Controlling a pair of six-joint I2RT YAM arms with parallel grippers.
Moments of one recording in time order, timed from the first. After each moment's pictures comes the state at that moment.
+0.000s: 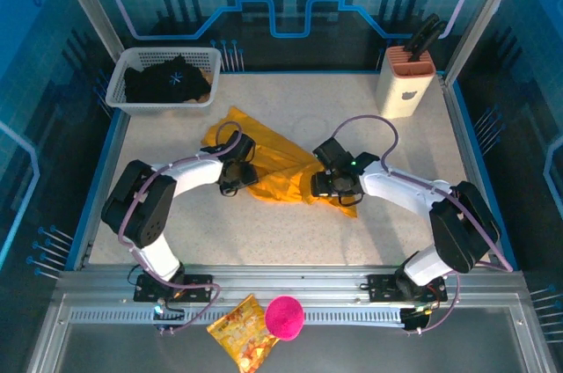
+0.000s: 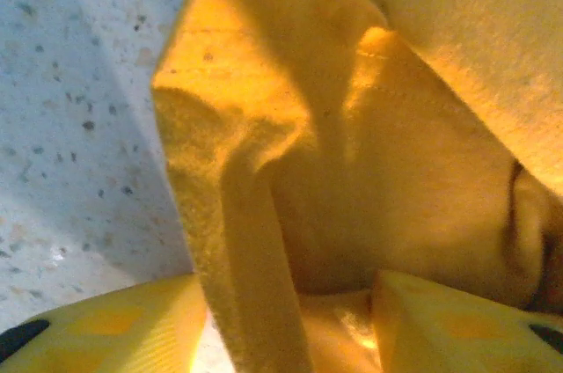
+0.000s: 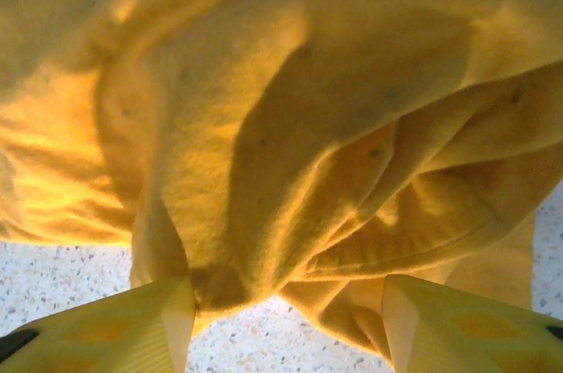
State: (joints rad) left arm -0.43 1.72 0.95 -0.47 -0.04 -0.81; right arm 0.65 1.51 0.95 -0.63 0.08 0.61
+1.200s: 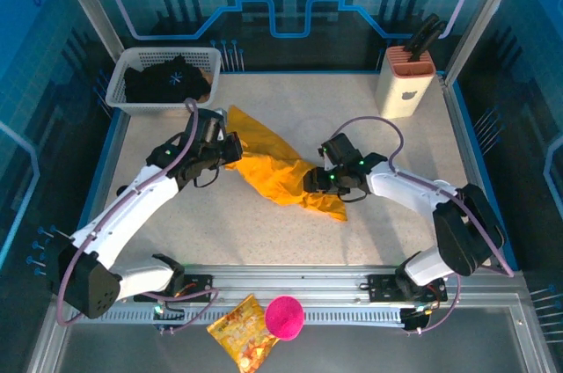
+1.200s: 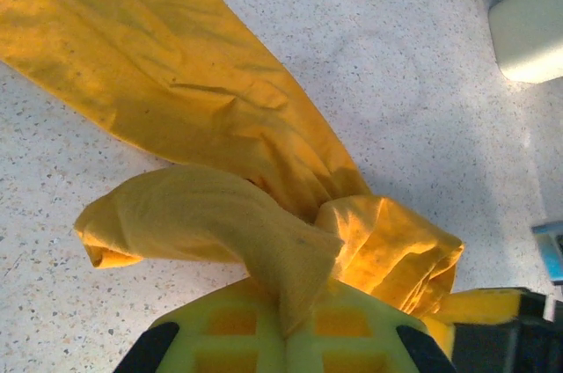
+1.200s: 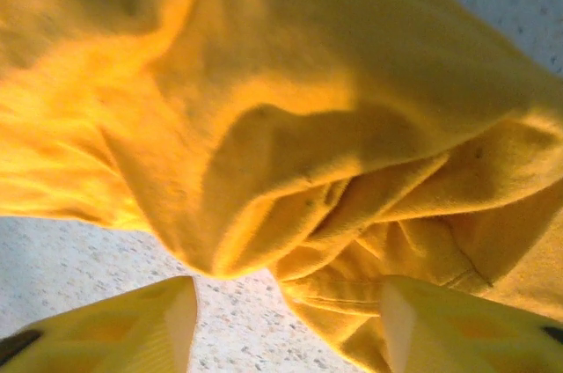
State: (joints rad) left arm -0.42 1.21 1.07 -0.63 0.01 -0.67; right arm 0.59 1.50 0.91 -0.49 -0.21 0.61
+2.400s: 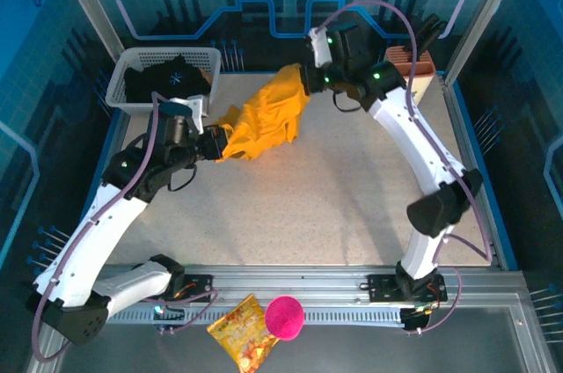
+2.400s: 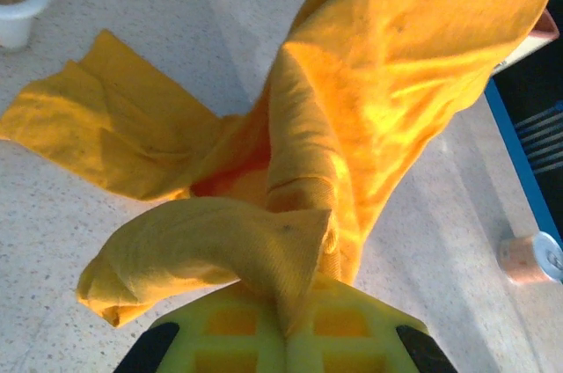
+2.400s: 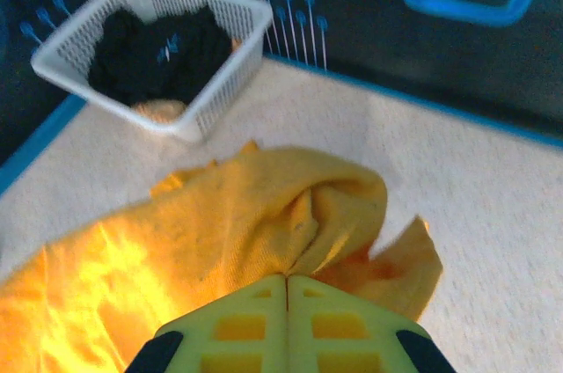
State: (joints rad) left arm -0.42 1.04 1.27 -0.82 0.06 -0.53; right arm 0.50 1.74 1.96 -0.84 -0.08 0.13
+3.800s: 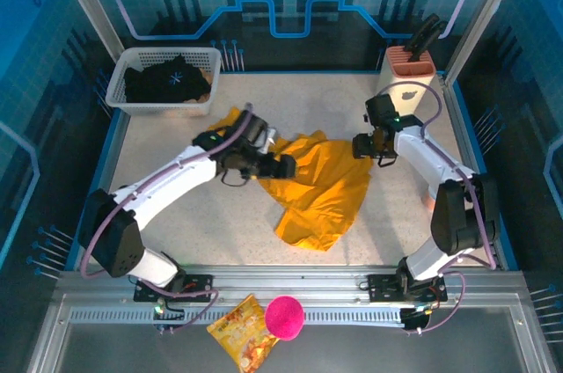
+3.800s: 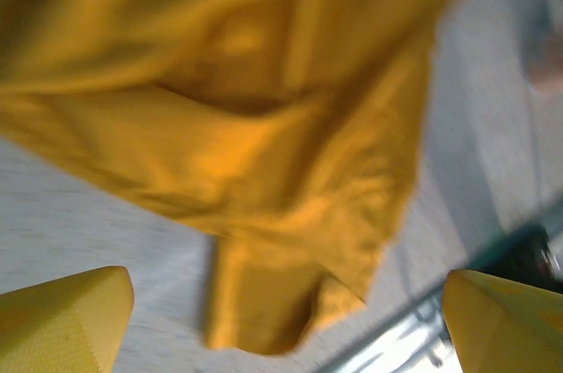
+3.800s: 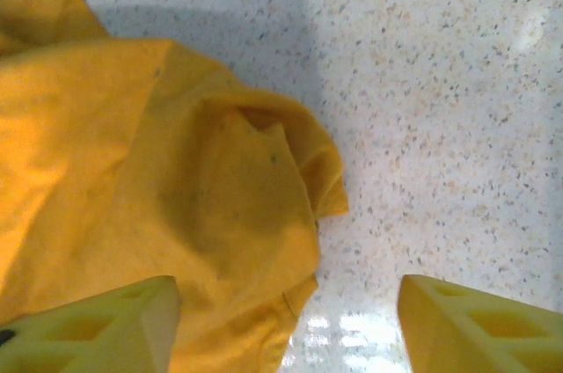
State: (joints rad) left arm -0.54 1.49 1.22 -0.75 0.29 -0.56; right arm 0.21 1.57 1.19 -0.80 0.09 0.20
